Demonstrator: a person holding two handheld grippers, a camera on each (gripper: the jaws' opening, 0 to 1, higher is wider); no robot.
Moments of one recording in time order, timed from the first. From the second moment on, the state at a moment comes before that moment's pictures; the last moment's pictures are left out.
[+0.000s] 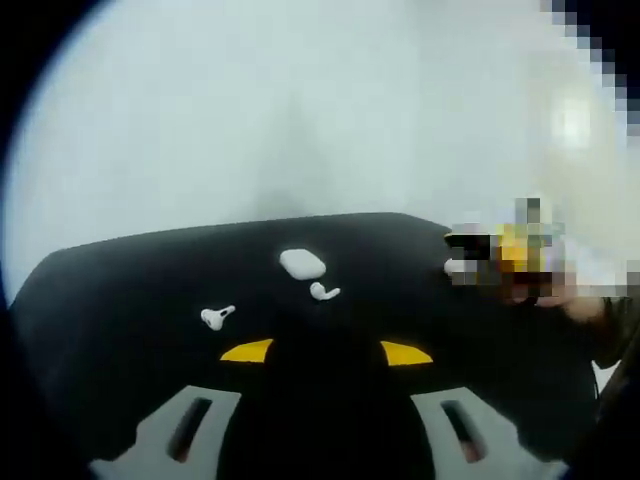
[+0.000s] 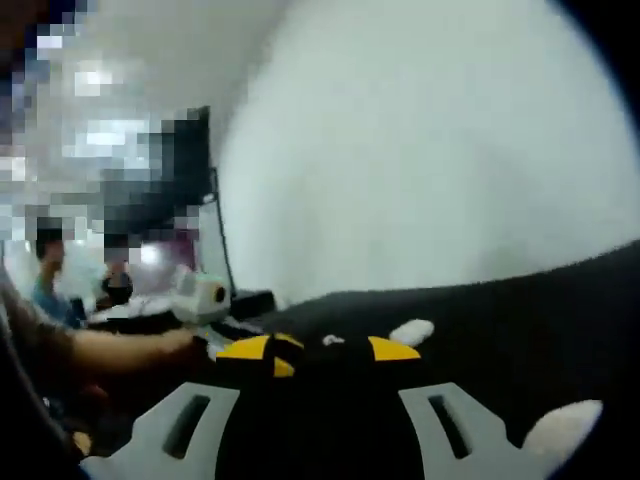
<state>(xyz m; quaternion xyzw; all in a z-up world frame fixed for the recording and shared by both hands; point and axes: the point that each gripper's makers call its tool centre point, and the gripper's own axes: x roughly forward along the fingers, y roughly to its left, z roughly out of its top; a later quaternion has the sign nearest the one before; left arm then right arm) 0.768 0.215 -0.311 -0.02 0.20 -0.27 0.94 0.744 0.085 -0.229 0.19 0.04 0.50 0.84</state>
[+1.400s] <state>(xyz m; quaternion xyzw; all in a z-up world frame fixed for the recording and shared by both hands) 0.671 0.174 -0.299 0.12 0.17 -0.46 0.86 0.747 0.076 -0.223 0.21 0.04 0.51 0.84</state>
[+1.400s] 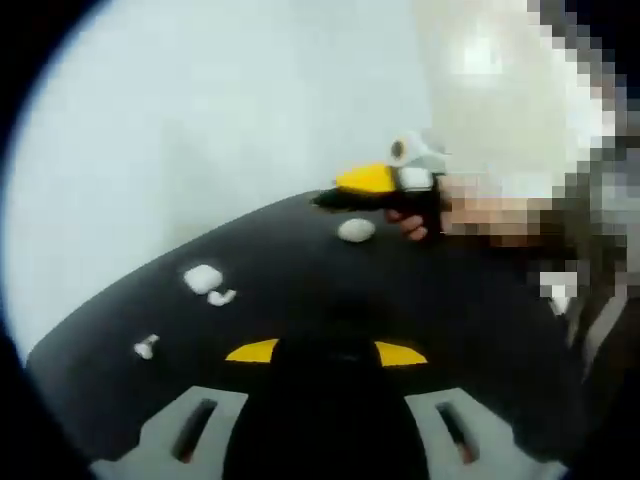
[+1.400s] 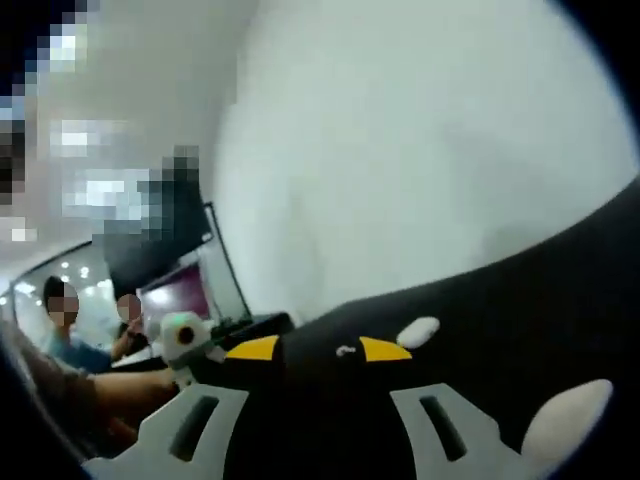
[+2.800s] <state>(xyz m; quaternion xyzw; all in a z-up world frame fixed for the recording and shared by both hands) 0.628 0.197 -0.321 0.13 0.21 -0.45 0.86 0.636 0.163 -0.283 -0.01 0.10 0.69 0.72</state>
